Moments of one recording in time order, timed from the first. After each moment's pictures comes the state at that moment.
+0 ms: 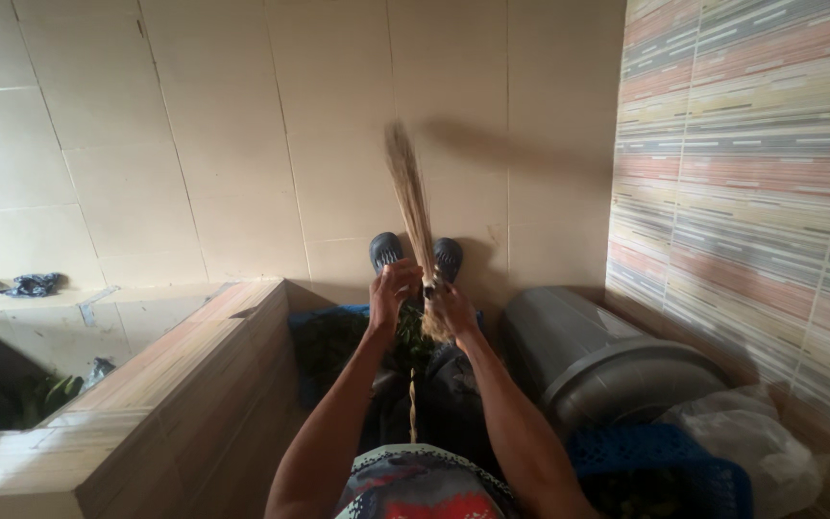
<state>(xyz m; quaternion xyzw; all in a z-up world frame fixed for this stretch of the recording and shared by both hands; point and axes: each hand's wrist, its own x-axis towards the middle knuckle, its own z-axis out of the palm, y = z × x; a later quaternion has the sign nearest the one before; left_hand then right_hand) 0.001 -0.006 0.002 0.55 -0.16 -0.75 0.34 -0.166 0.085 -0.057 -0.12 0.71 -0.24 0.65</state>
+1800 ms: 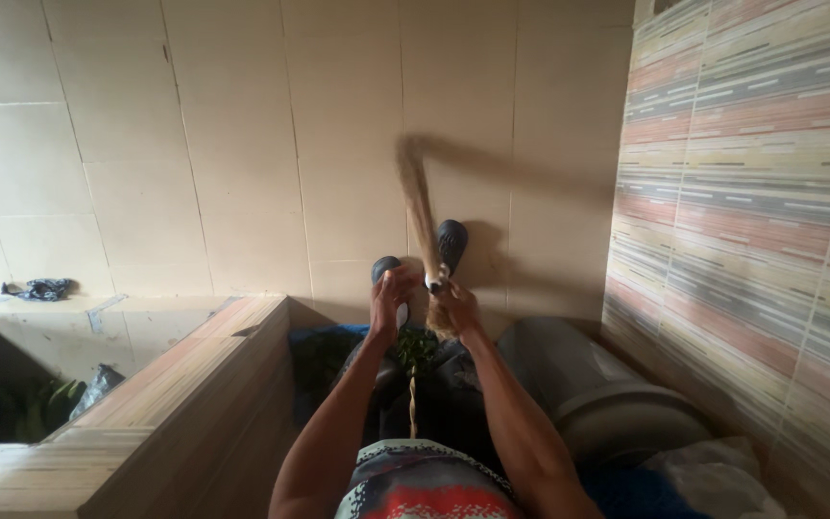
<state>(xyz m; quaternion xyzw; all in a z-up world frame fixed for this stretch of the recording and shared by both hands) -0.015 -0.056 0.001 0.58 -0.18 -0.73 0.32 -0.196 0.006 -0.067 -0.02 0.67 -0.27 0.69</state>
